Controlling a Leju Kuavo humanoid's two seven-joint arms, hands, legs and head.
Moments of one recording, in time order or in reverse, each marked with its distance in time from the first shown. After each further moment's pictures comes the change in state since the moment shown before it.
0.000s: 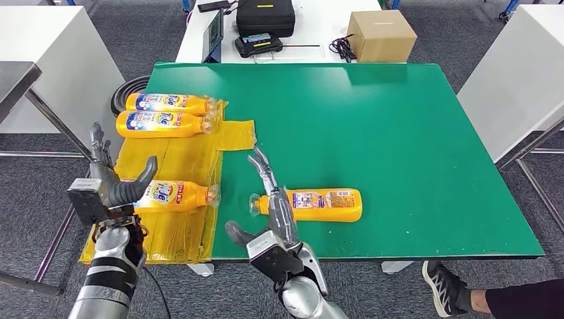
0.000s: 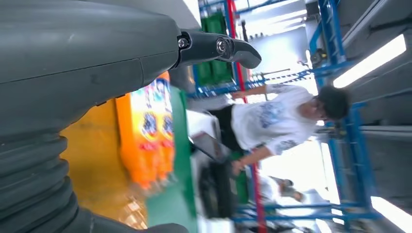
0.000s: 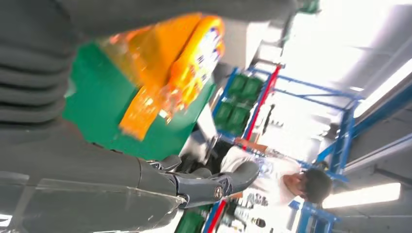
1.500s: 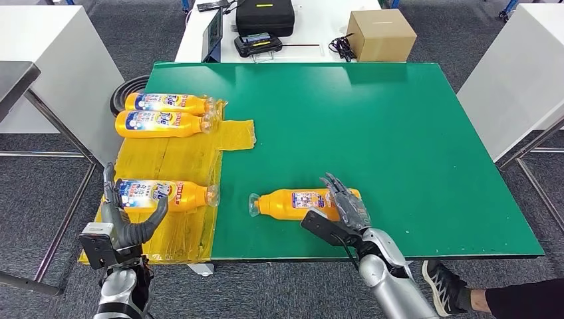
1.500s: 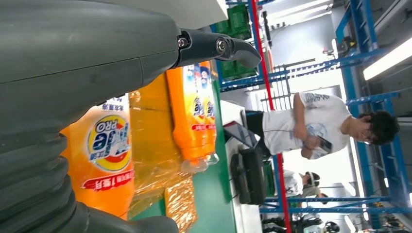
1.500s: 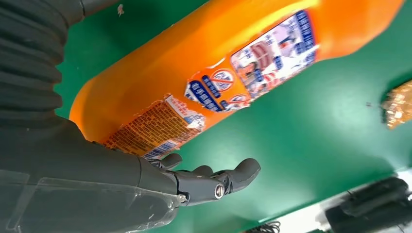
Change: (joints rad) left arm 0.219 -0.048 -0.006 -0.118 -0.069 0.000 0.000; right arm -0.098 -0.310 -0.261 0.204 0.338 0.307 0.336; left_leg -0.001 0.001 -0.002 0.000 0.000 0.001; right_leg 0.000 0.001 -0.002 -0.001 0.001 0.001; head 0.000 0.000
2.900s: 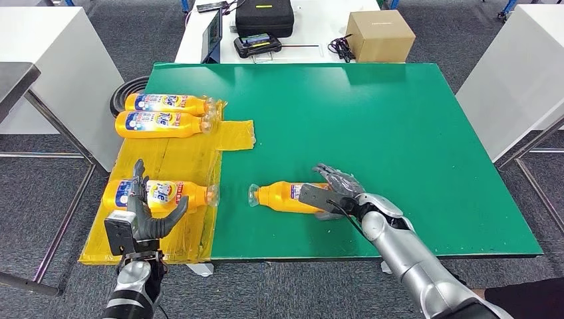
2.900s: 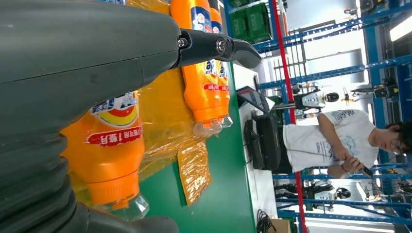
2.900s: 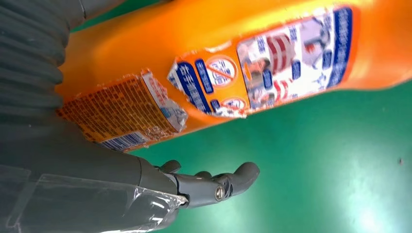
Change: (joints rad) left arm -0.094 0.000 -0.041 0.182 0.013 -0.066 0.000; right arm -0.340 -0.065 0.199 0.338 -0.131 0.280 0.023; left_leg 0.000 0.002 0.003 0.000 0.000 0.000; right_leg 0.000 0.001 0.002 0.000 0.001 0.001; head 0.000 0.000
